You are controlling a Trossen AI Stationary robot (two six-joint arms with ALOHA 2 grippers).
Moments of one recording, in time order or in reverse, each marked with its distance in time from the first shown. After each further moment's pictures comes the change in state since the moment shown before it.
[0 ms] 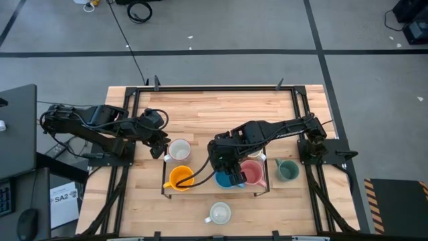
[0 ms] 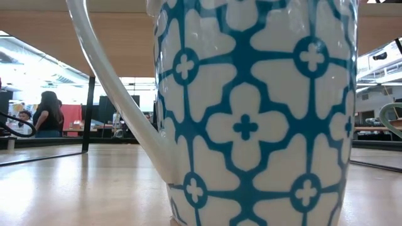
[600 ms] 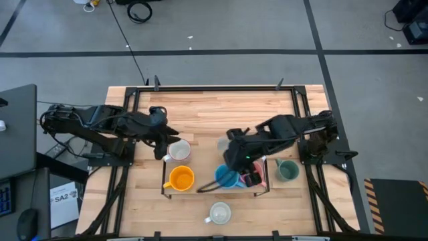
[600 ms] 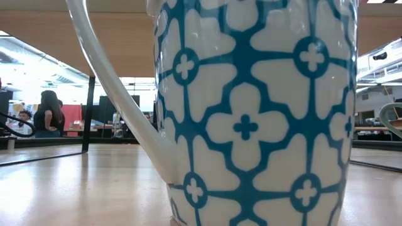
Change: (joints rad) left arm 0.000 0.000 0.000 0.269 0.005 0.185; right arm 0.093 -0.112 0.102 -0.052 0.101 0.032
